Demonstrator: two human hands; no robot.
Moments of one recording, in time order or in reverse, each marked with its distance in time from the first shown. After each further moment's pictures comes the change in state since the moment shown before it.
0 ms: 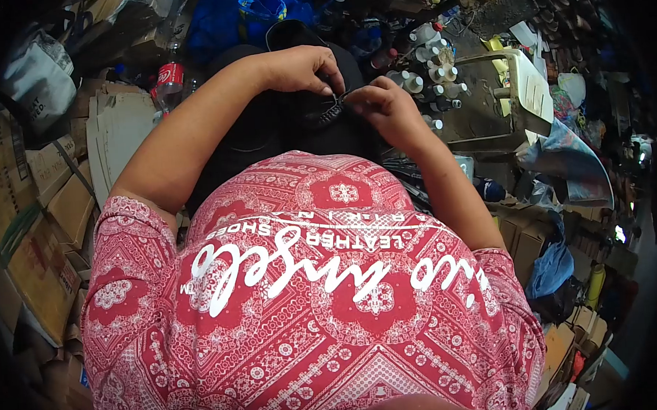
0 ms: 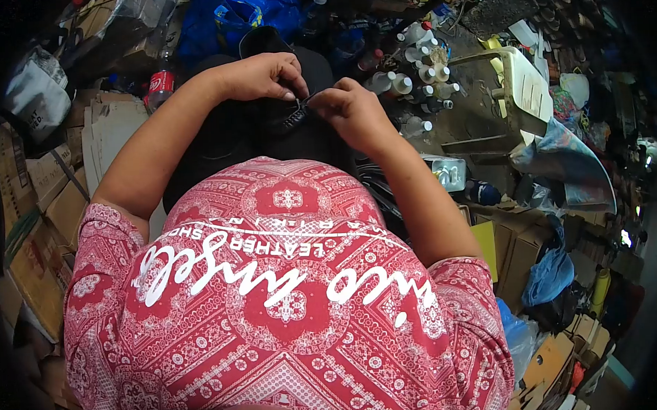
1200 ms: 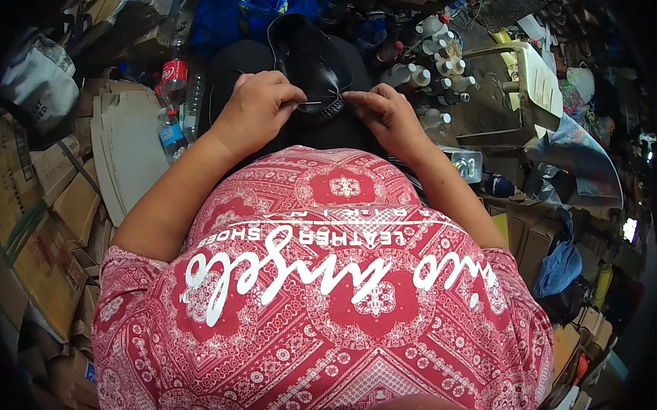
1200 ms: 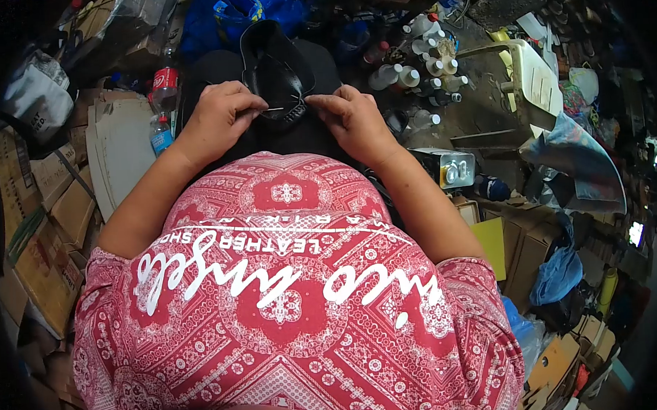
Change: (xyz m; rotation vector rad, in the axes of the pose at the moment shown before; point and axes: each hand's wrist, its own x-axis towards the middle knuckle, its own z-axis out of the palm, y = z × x) left_hand -0.081 0.034 0.050 0.288 0.555 -0.074; right_hand -0.016 0.011 0.014 -0.063 0.093 -0.186
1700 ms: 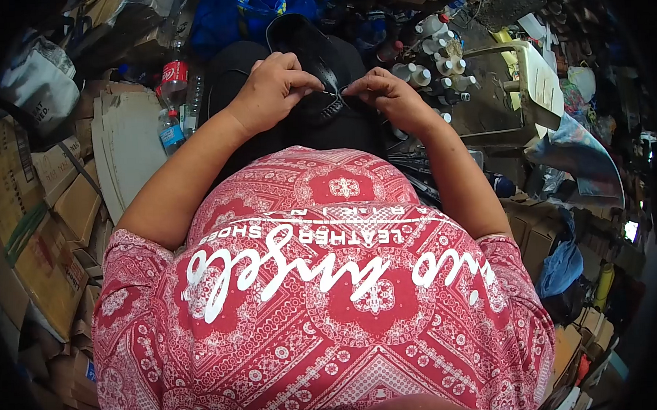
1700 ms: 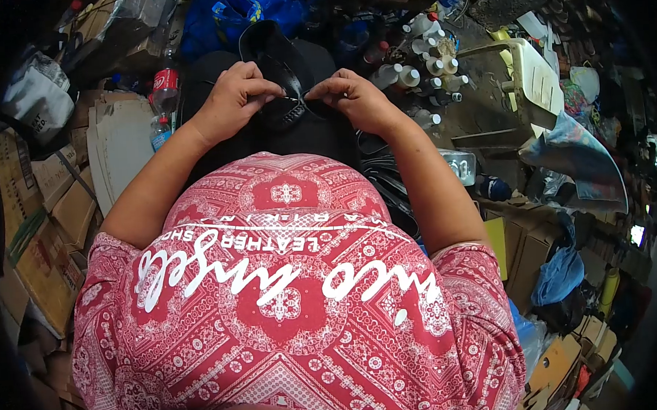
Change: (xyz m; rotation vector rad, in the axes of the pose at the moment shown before) left_hand 0.028 -0.019 0.019 0.026 0.074 0.119; right_hand 0.027 0.031 -0.010 0.348 -0.239 0.142
